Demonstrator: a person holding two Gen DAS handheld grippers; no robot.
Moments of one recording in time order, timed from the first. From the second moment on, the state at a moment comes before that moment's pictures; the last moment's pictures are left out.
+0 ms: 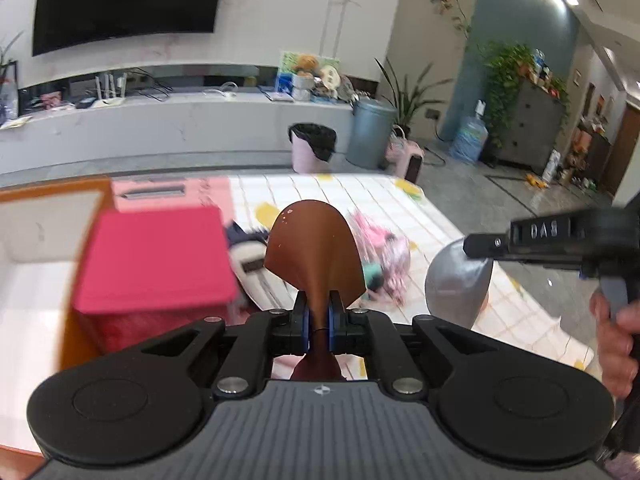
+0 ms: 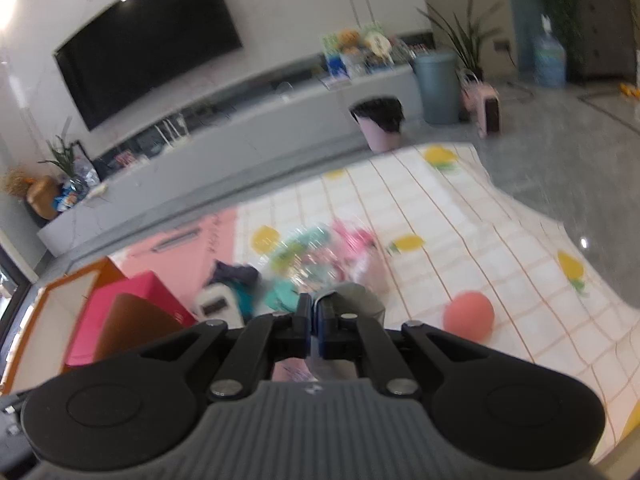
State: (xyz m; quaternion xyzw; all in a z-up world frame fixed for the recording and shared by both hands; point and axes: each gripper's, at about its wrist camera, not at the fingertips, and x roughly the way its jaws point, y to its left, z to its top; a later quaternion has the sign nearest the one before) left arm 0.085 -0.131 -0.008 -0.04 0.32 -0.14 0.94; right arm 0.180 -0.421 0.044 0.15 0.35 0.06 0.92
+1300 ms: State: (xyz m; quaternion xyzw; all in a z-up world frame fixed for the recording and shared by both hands) left arm 0.086 0.083 -0.038 0.02 0.44 0.05 0.90; right arm 0.116 -0.072 0.061 -0.06 0.26 0.35 0.90
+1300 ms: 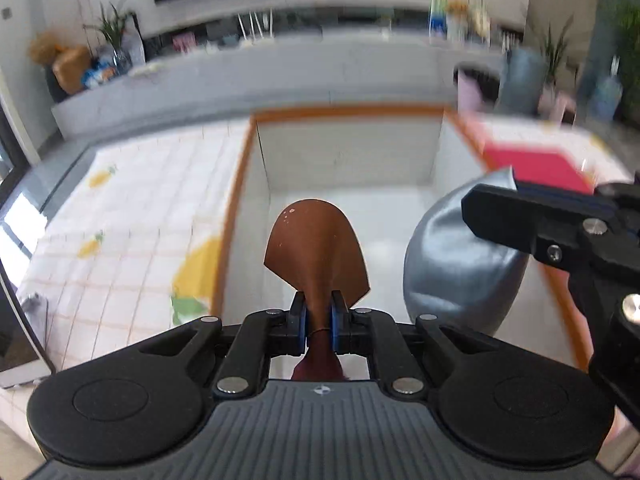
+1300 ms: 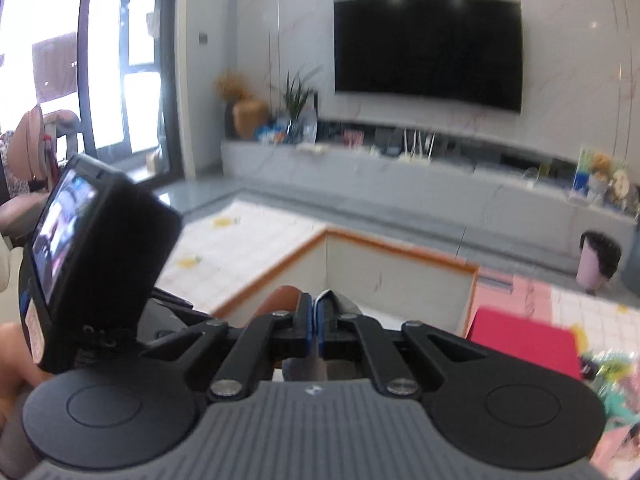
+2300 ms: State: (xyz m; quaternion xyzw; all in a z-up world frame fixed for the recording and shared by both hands) left arm 0.081 0.137 -0.007 -0.07 0.41 0.13 0.90; right arm 0.137 -0.089 0.025 -0.08 0.36 0.32 0.87
